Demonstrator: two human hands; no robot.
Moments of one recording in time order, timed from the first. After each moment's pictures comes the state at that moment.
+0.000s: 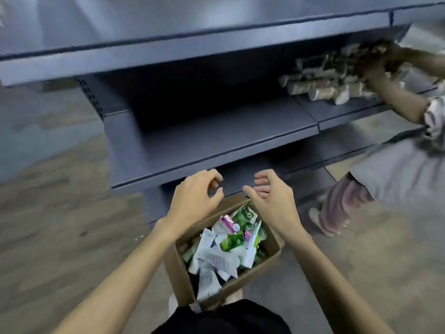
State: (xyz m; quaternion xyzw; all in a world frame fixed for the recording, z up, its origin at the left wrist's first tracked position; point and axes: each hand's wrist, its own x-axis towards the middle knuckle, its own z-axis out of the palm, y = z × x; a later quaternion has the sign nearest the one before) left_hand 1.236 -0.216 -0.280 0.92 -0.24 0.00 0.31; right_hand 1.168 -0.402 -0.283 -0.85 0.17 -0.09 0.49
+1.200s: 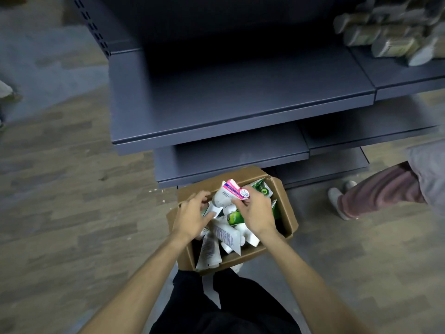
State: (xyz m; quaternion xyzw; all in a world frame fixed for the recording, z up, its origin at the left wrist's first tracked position) left_hand 1.184 -0.187 -0.444 0.92 -0.02 -0.19 0.33; right_hand 1.169 -0.377 -0.431 -0.89 0.13 0.11 0.43
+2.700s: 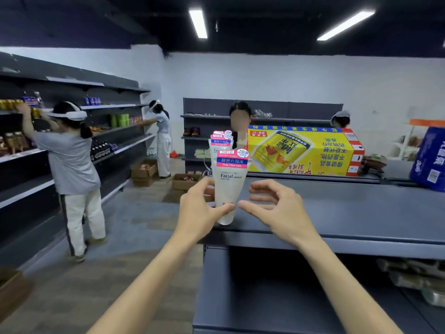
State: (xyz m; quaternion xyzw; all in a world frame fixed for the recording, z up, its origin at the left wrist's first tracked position) left_hand 1.325 -0.065 -0.021 0.83 -0.06 0.31 0.46; right_hand 1.339 -0.258 -0.007 -0.79 -0.23 -0.17 0.54
